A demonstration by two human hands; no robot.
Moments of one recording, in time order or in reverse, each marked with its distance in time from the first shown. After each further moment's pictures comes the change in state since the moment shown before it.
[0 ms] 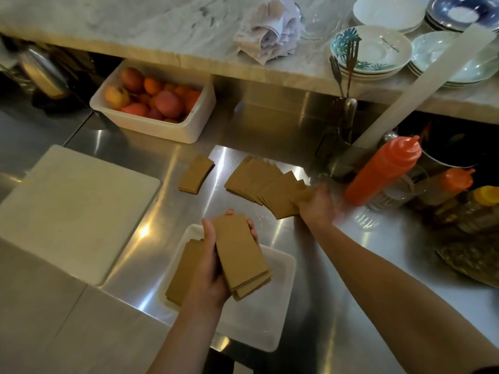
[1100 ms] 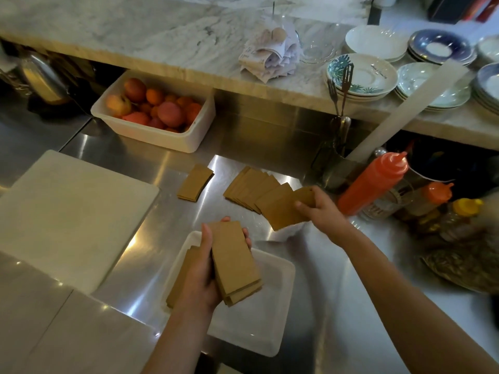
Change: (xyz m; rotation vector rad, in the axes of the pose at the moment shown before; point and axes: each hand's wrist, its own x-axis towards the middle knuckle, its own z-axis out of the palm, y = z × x) left_hand -0.003 0.021 -0.015 0.051 0.022 -0.042; right_hand -0.039 -0.029 -0.067 0.351 -0.413 -0.187
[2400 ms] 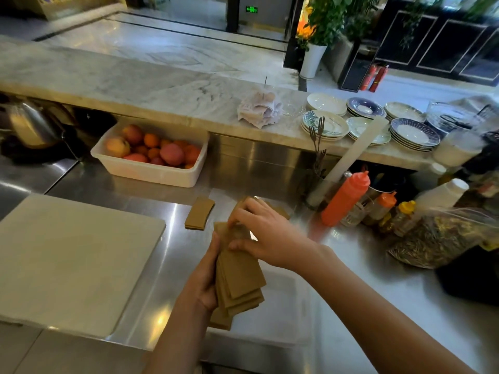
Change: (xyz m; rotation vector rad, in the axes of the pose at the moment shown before) left_hand -0.050 0.087 -0.017 0.349 -0.121 -0.149; right_hand -0.128 -0.167 0.154 -0.957 -0.016 -0.641
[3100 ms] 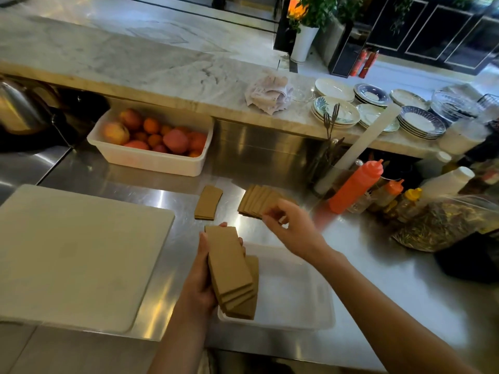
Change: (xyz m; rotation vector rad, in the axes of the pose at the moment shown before) left_hand -0.009 0.020 -0.056 -0.159 -0.114 0.045; right_hand 0.008 0.026 0.064 0.299 0.324 0.339
